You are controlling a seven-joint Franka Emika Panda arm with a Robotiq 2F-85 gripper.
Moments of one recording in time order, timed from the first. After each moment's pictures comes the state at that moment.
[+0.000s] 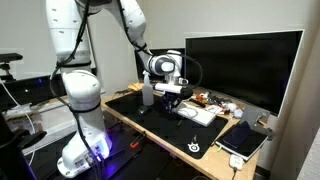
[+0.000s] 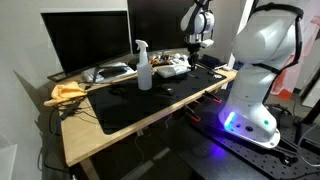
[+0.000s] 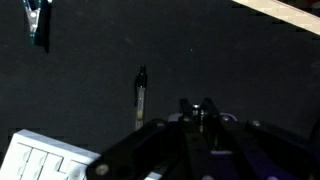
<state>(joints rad) -0.26 0.02 -0.20 -2.57 -0.08 2.47 -0.62</state>
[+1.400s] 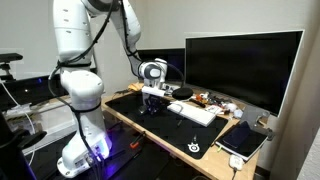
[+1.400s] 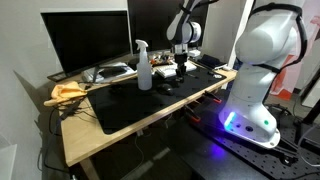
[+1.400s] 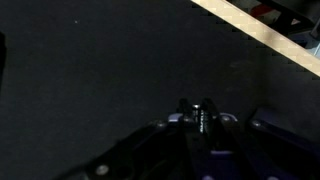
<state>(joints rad) -0.12 0.09 -0.06 -2.63 0.05 2.48 -0.59</state>
